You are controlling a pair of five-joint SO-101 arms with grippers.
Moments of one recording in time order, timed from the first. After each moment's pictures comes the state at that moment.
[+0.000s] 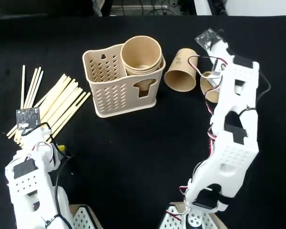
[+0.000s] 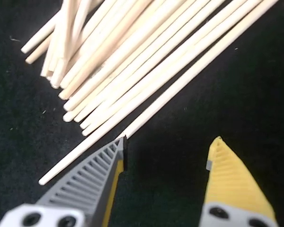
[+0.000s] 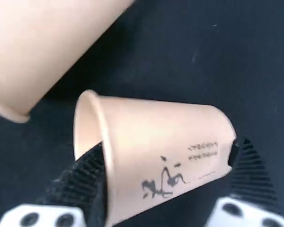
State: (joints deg) left arm -31.4 -63.1 83.6 47.8 -15.9; right arm 16.8 30.2 -15.8 57.9 52.1
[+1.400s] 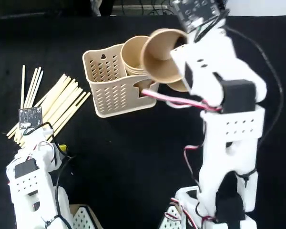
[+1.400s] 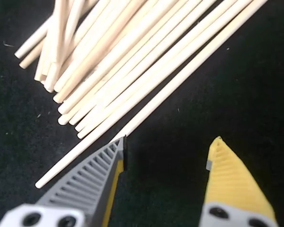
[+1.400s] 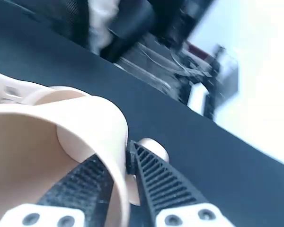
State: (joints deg) left arm -30.2 -63.1 83.8 47.4 -15.9; right arm -8.1 -20.6 -15.0 74.6 24.3
